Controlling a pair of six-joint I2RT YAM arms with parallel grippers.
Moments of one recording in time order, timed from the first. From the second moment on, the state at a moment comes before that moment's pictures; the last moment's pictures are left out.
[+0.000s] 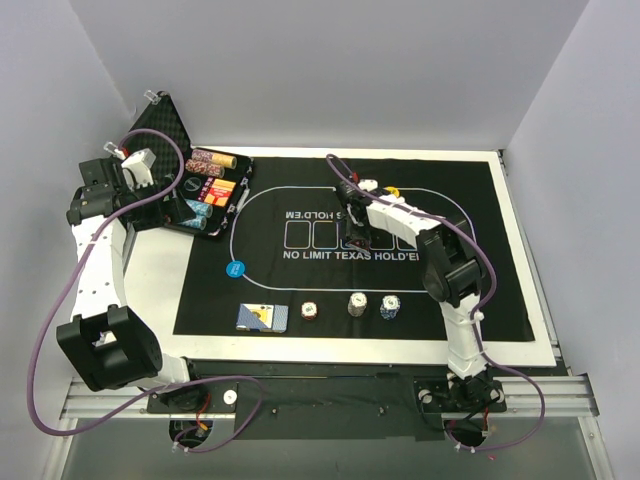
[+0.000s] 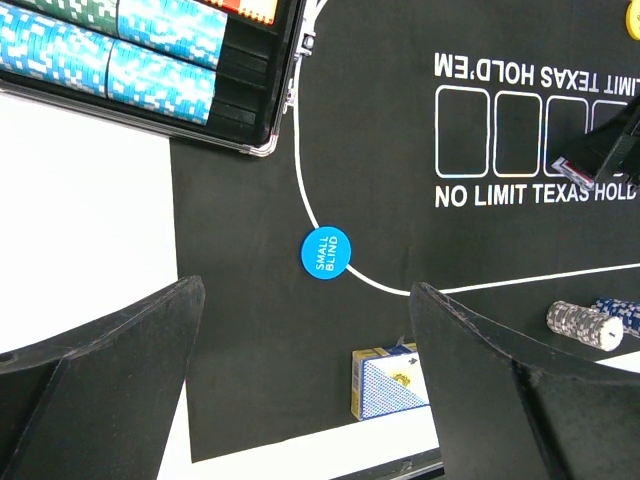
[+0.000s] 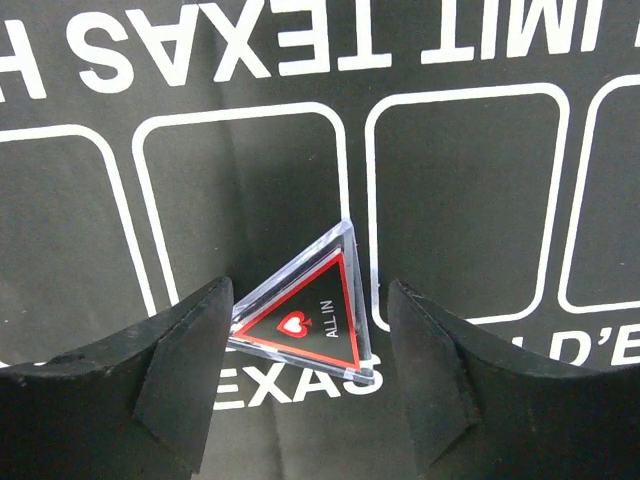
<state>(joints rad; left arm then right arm) 0.31 1.43 1.38 -0.82 0.51 0.01 0.54 2.14 1.60 -0.64 0.35 0.55</state>
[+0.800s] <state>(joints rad) 0.32 1.42 1.38 -0.84 0.50 0.02 0.32 1.87 1.17 -0.54 0.48 0.60</state>
